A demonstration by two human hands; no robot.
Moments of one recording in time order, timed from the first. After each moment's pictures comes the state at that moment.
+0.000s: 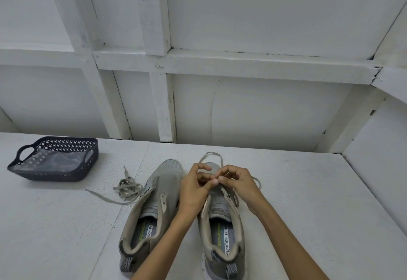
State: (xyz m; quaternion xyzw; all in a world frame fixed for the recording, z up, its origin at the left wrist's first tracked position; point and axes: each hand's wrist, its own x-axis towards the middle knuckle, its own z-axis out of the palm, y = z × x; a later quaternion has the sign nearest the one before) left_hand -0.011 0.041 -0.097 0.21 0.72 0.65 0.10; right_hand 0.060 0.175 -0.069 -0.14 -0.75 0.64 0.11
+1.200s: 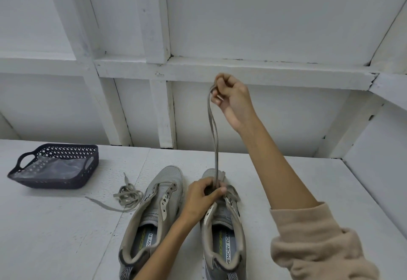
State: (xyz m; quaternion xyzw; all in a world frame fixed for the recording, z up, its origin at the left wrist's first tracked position) left_hand -0.016 0.046 -0.106 0.31 0.72 0.60 0.16; right_hand -0.041 0.181 0.105 0.01 -0.49 0.84 0.24
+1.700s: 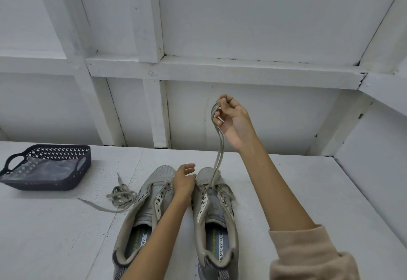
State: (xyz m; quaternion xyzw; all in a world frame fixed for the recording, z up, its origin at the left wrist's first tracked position) left_hand -0.063 0.070 -0.114 -0.01 0.73 0.66 0.18; right_hand -0.021 0.195 0.058 -0.02 -0.44 0.87 0.22
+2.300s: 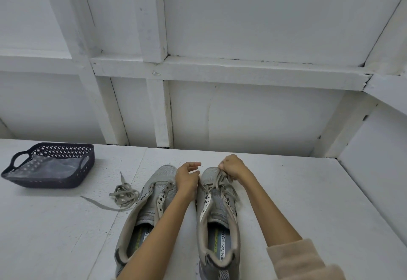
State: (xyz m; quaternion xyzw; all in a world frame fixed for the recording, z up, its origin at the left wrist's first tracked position) left_hand -0.069 0.075 -0.112 0.00 0.72 0.67 0.17; right_hand -0.013 0.211 -0.061 -0.31 -0.84 0.43 -0.03
